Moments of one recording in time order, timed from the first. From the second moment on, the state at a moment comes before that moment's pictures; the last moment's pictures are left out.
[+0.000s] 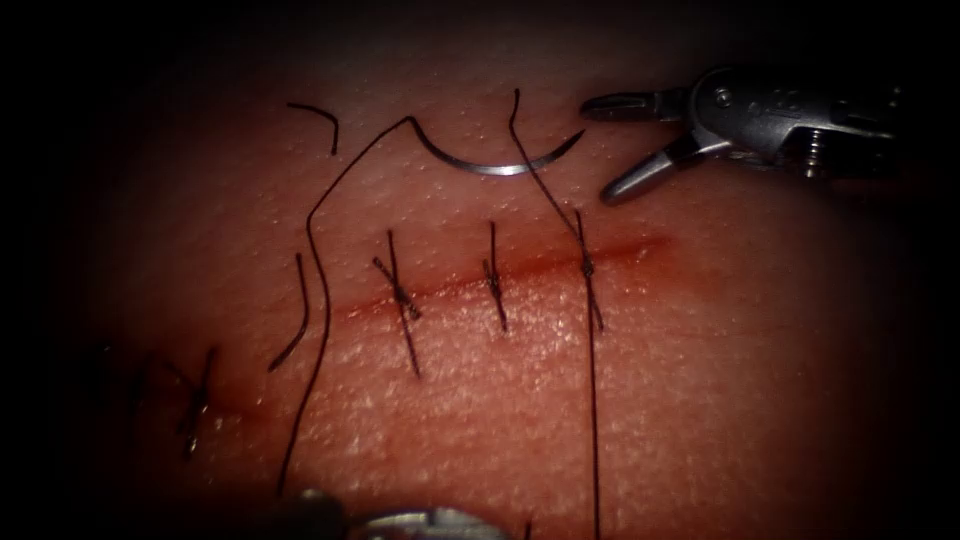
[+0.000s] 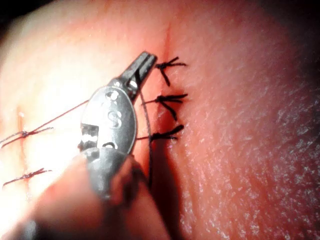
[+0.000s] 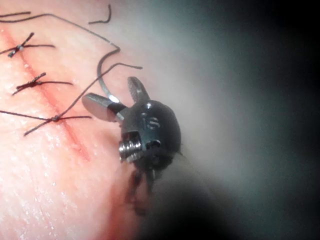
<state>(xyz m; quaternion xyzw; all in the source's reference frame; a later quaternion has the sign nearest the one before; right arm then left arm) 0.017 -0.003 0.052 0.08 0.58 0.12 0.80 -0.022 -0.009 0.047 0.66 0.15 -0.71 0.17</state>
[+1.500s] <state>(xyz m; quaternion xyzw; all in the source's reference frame) 0.026 -0.011 0.052 0.13 0.79 0.10 0.60 -0.015 0.013 0.056 0.69 0.03 -0.71 0.13</state>
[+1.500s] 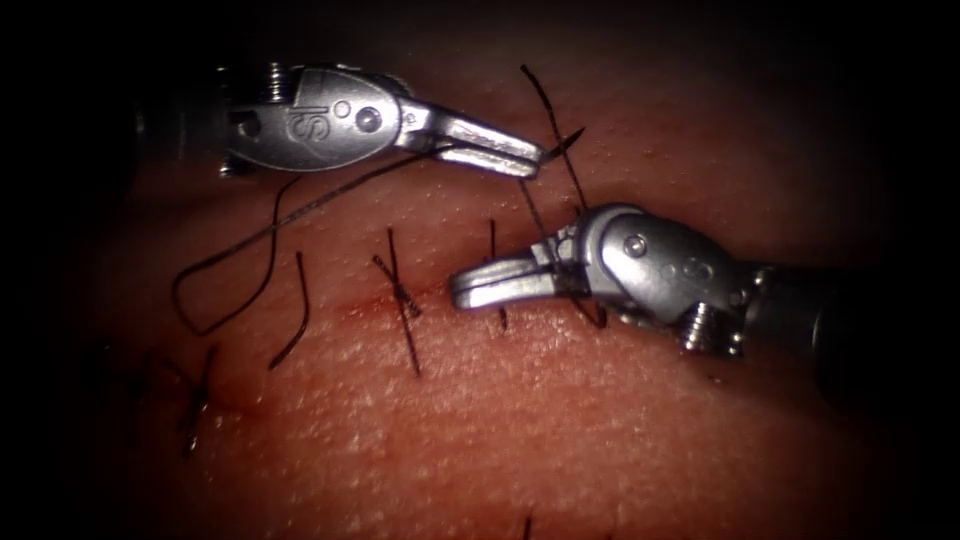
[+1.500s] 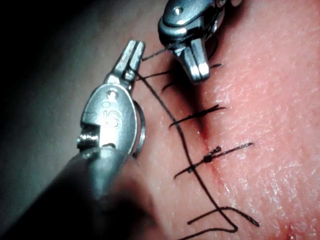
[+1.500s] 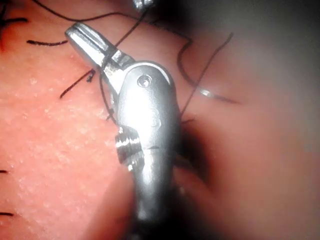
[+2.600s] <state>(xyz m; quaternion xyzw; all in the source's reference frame) 0.021 -0.011 0.052 -0.06 0.51 0.60 0.62 -0.019 0.006 0.064 0.69 0.01 -0.72 0.11</state>
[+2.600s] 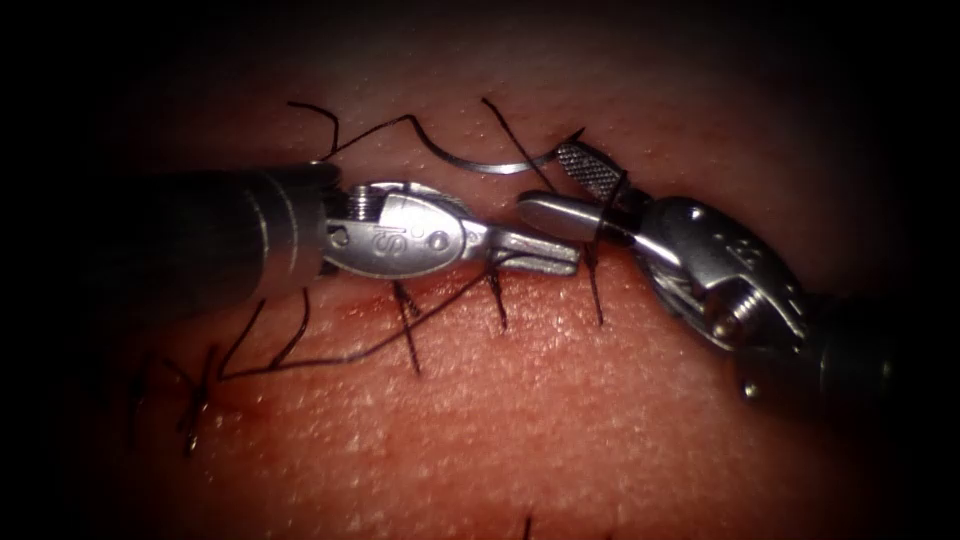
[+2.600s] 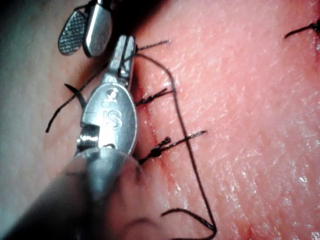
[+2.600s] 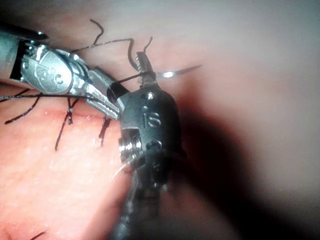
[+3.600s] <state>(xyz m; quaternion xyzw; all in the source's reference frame) 0.026 -0.007 0.056 -0.03 0.34 0.63 0.69 -0.018 0.006 0.066 0.69 0.03 -0.72 0.09</state>
